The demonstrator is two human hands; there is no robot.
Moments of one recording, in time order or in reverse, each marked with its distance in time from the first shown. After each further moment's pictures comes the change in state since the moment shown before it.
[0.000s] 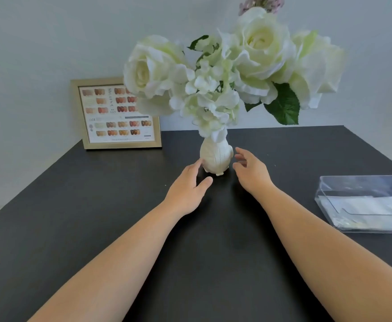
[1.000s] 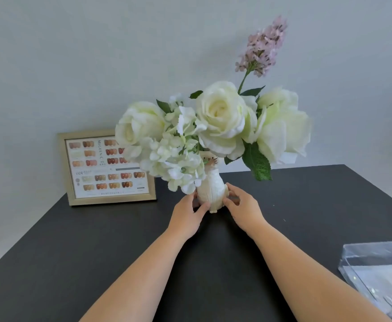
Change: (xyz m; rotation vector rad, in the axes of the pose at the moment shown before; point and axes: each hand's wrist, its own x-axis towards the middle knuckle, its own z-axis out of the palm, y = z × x) left_hand 0.105 -0.011 -0.012 -0.212 0.079 -0.003; right_hand 0.070 -0.011 0.021 0.073 -0.014 0.006
